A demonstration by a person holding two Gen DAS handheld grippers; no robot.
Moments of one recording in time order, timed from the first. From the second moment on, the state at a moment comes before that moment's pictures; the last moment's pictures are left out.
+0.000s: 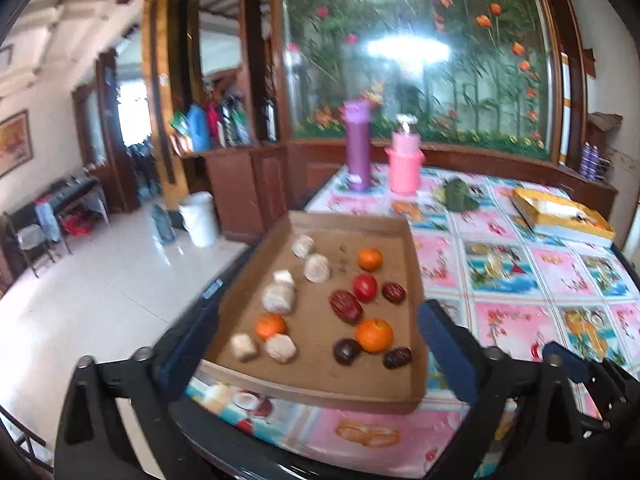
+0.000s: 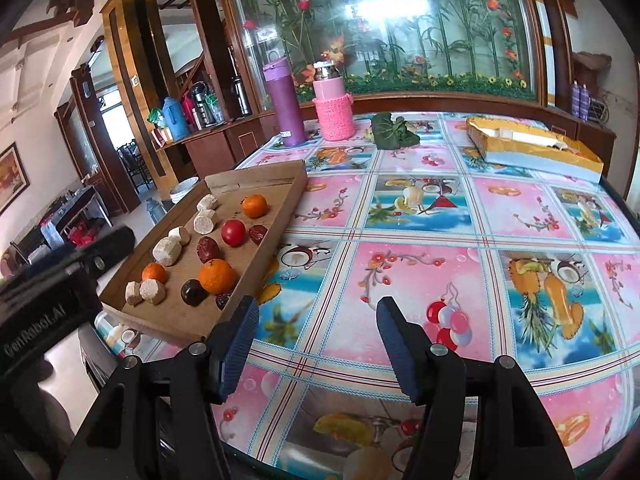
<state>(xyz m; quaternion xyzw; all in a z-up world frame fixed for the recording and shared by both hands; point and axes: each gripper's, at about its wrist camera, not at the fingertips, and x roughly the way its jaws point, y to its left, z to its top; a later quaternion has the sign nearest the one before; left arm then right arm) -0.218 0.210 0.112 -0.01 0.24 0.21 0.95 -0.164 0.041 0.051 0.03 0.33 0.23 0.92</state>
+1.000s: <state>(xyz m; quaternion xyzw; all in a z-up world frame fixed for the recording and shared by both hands) -0.205 0.223 0.079 -0.06 0.30 0.19 0.93 -0.179 0.064 0.043 -0.02 0.31 0.24 0.92</state>
